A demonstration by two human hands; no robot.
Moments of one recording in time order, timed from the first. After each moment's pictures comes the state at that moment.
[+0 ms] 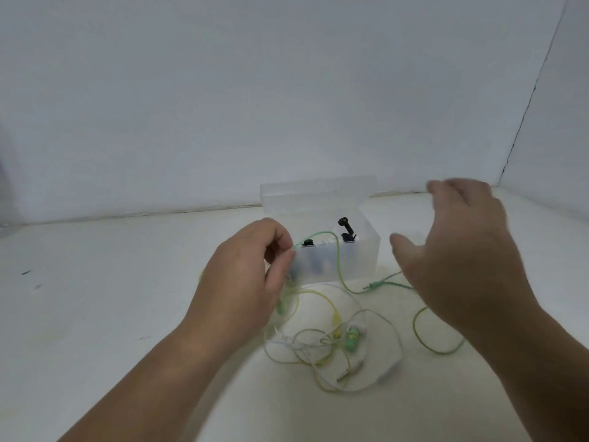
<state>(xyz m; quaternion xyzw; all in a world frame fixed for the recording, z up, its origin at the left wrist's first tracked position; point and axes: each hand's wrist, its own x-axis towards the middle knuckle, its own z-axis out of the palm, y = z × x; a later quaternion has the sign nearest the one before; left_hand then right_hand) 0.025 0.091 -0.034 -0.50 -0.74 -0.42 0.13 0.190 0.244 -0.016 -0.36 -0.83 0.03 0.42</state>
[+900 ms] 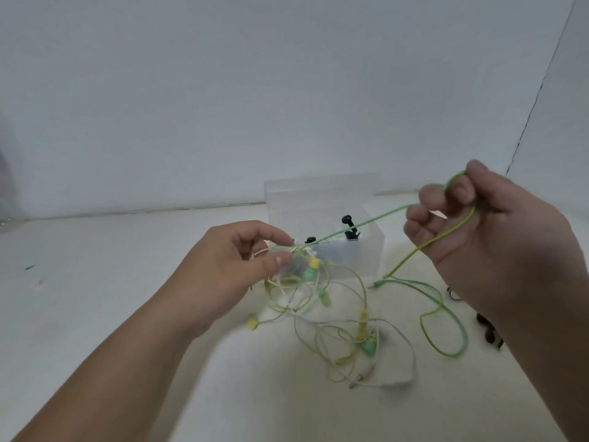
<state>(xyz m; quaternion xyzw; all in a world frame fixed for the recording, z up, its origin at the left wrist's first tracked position) 0.002 0.079 -0.024 -0.44 -0.67 -0.57 -0.19 0.199 0.244 0.017 -0.11 -0.42 0.81 0.39</state>
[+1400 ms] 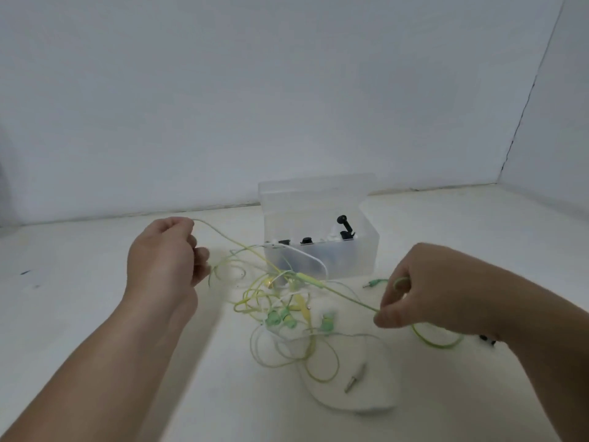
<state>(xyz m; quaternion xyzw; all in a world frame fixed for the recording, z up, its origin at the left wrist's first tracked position) -0.019 0.080 -0.020 -0.05 -0.62 -0.78 -0.07 0.202 0.241 -0.001 -0.33 -0.91 0.24 0.02</state>
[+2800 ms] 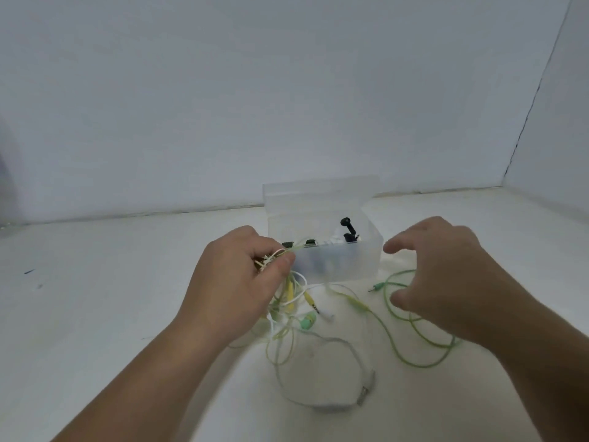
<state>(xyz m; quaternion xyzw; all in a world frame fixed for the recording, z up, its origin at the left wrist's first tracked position) 0.009 0.089 -0.039 -0.47 -0.76 -0.44 0.08 0.196 0.240 -0.012 -0.37 -0.91 0.11 0.16</state>
